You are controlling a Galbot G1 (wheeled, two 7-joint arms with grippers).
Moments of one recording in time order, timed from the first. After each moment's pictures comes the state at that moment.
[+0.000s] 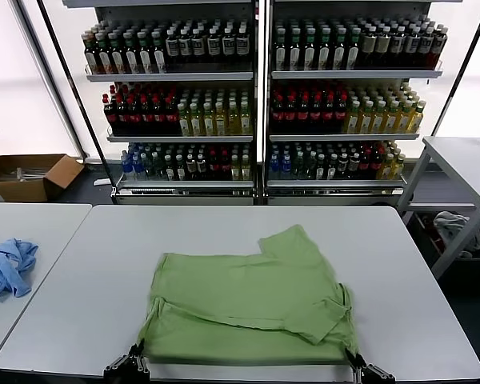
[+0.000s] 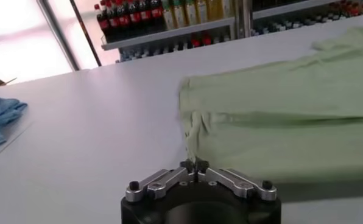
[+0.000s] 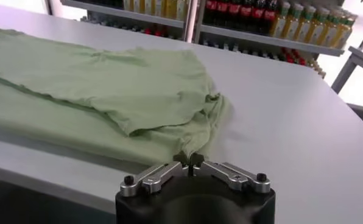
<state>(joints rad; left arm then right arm) 1.81 -0.87 -0.27 -2.29 -0.46 0.35 -0.67 -2.03 0.87 0.49 2.30 0.41 -0.21 0.34</state>
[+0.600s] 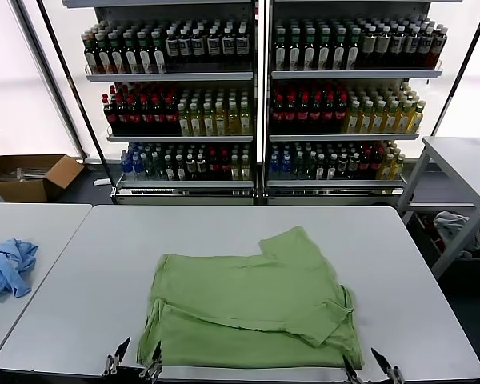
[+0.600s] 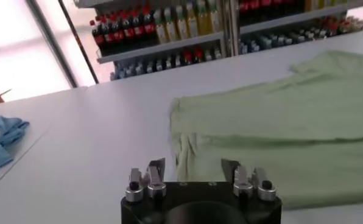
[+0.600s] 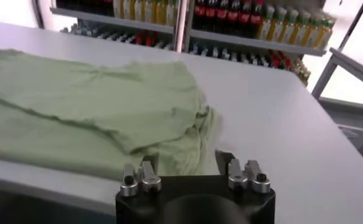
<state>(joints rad) 1.87 -0.86 -0.27 -2.46 -0.43 0.39 -0.68 -2.09 0.86 0.61 2.43 0.47 -0.24 0.37</state>
